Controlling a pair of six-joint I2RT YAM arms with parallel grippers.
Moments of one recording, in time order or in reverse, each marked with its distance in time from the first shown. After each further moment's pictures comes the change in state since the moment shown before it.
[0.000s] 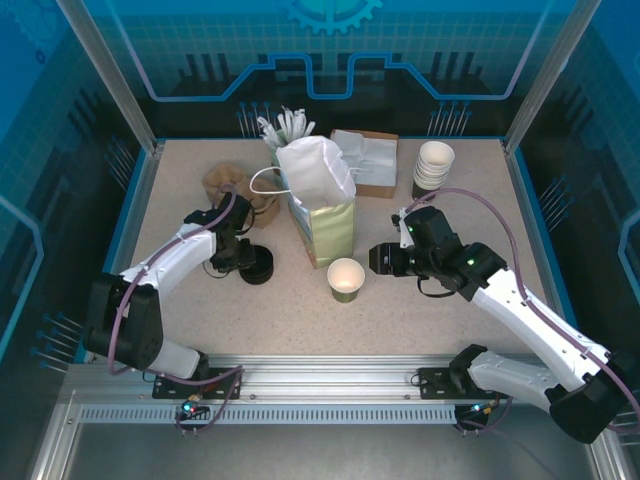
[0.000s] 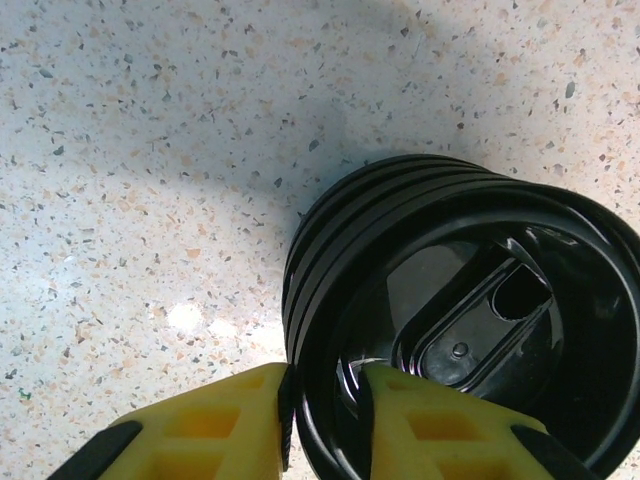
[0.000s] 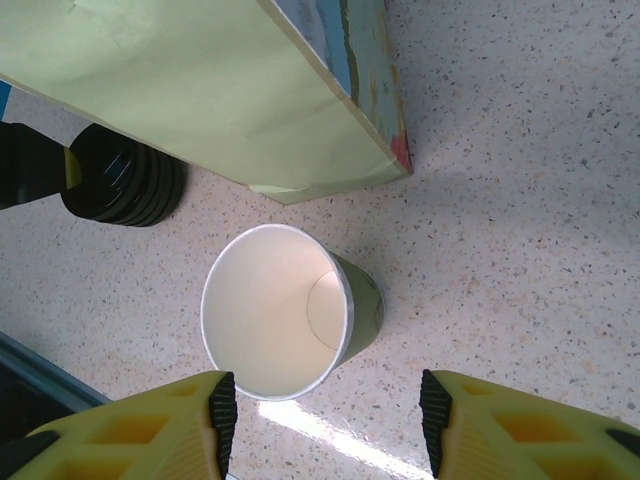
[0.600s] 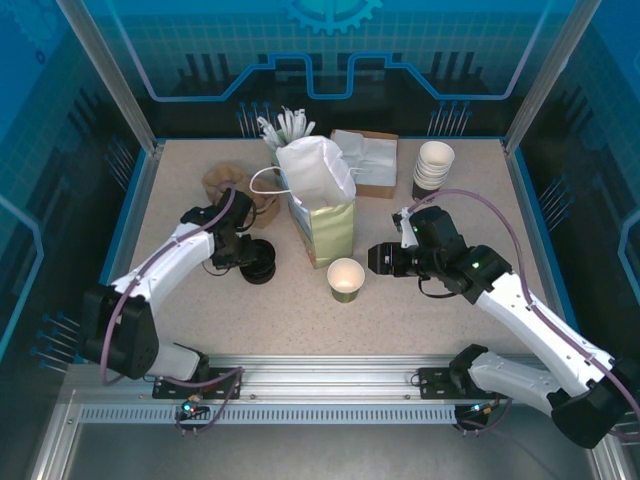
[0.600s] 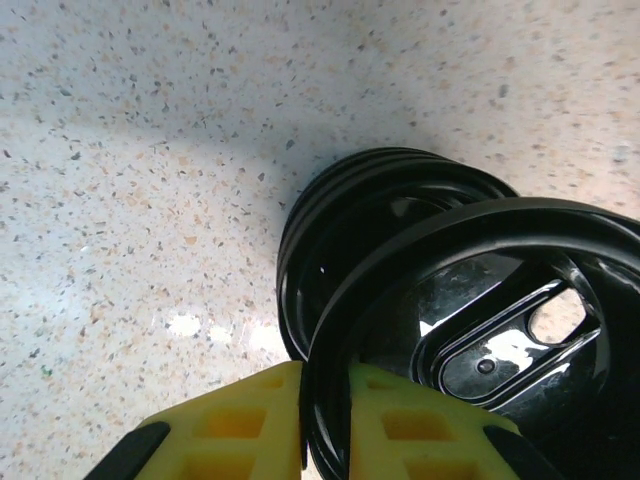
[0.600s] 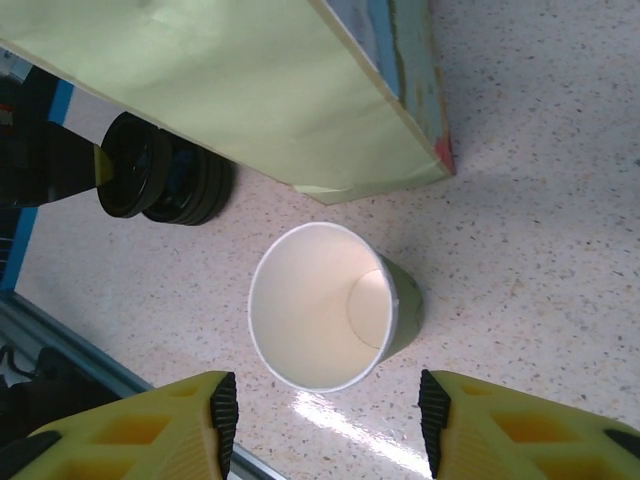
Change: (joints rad) left arm -0.040 -0.067 0.067 -0.084 -0.017 0.000; right arm -0.005 -0.035 -0.005 0.030 -0.080 0.027
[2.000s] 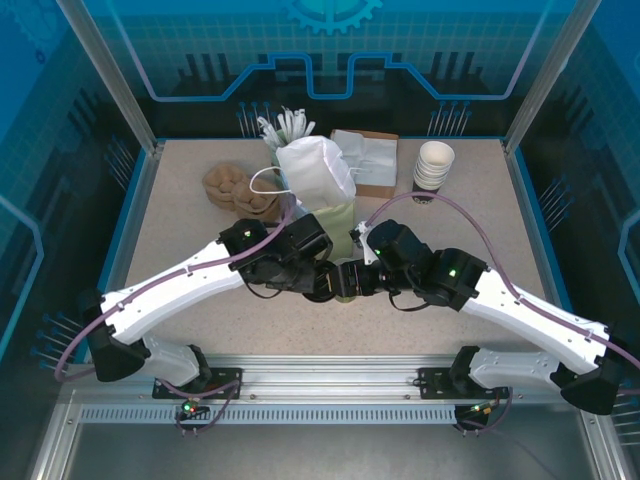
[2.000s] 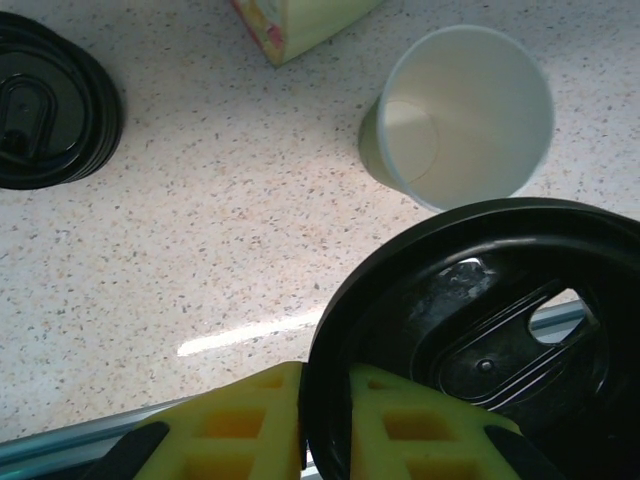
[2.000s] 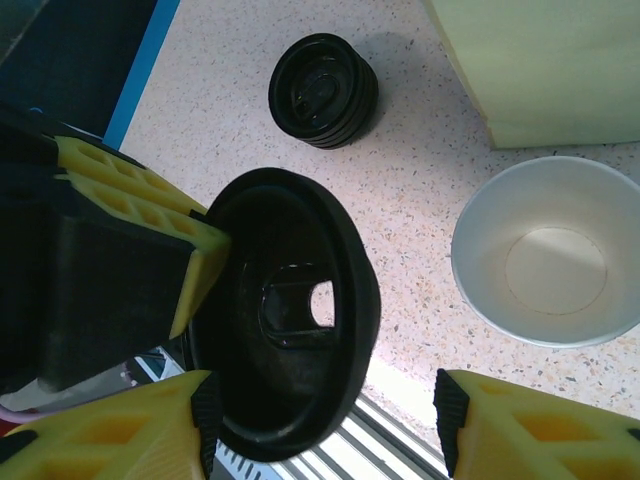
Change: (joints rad) left arm -0.684 0.021 0.420 -0.323 -0.061 -0.291; right arm 0.365 0.106 0.148 -0.023 0.097 0.124
